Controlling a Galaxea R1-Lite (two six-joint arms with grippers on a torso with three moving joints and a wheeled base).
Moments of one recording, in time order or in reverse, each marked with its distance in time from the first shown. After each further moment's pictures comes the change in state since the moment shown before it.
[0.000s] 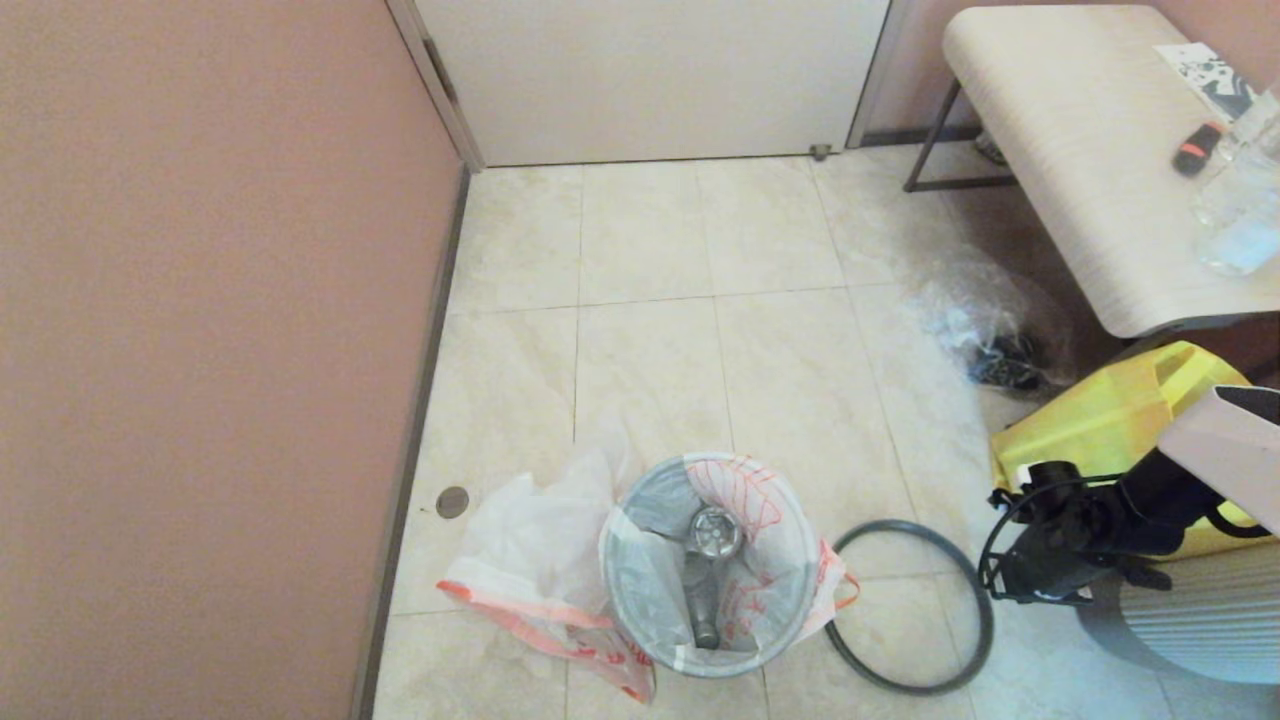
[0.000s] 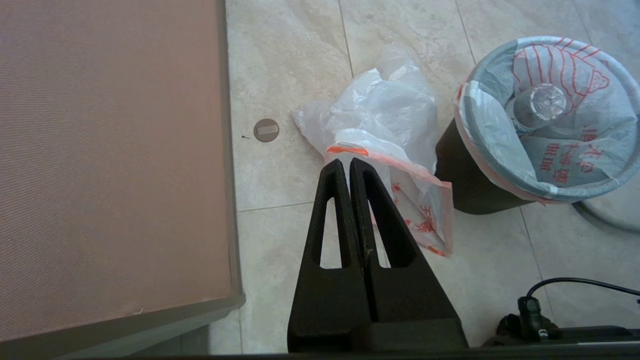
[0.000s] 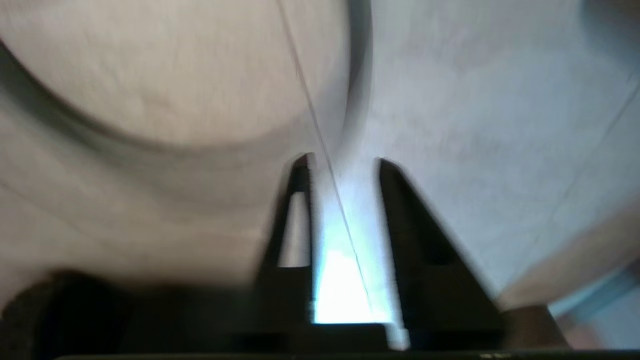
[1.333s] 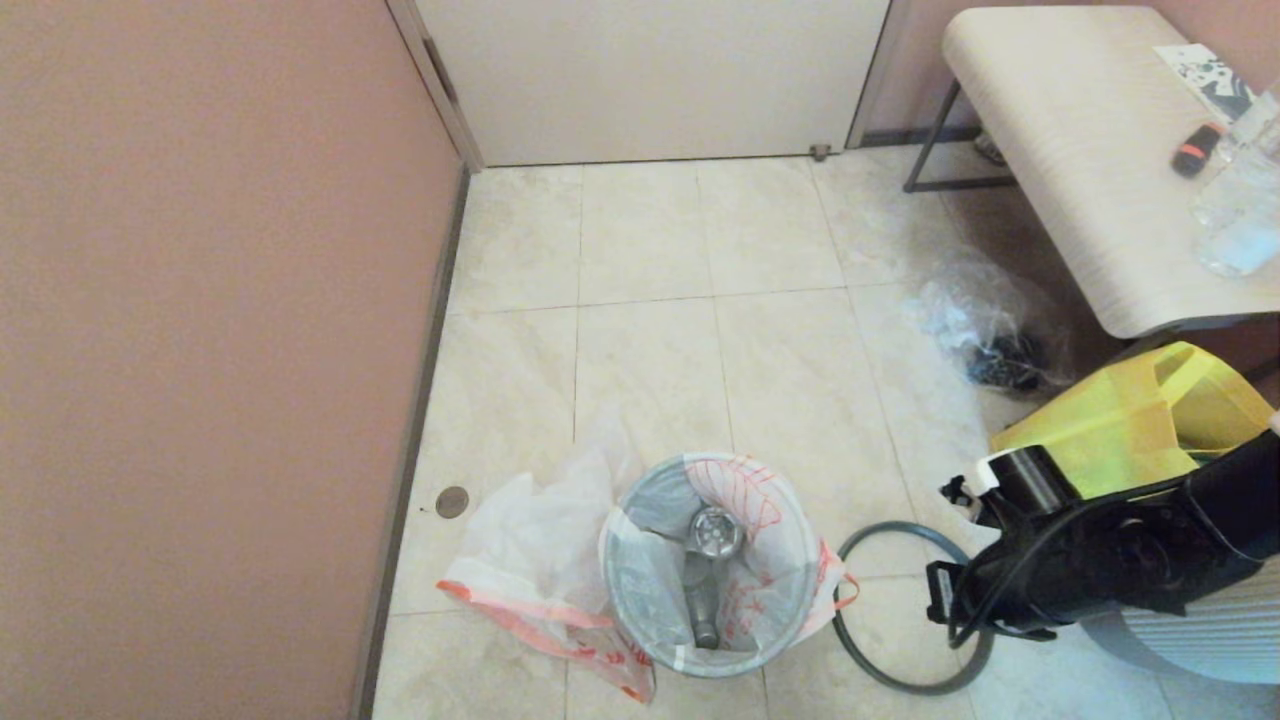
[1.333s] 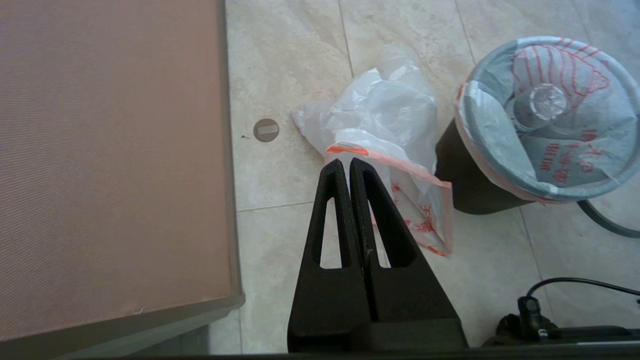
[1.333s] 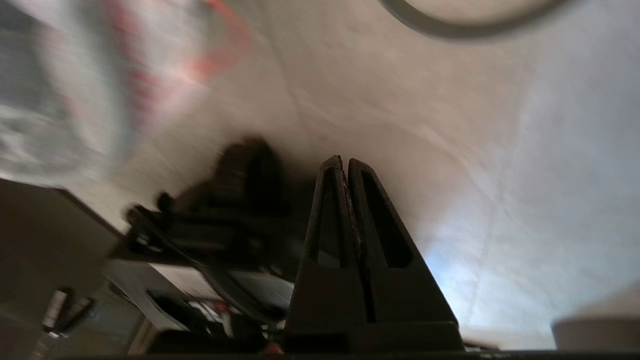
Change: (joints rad) left arm 0.000 0.000 0.000 0.000 0.000 0.000; right arm 0.405 -0.521 0.444 -0.026 0.140 0.348
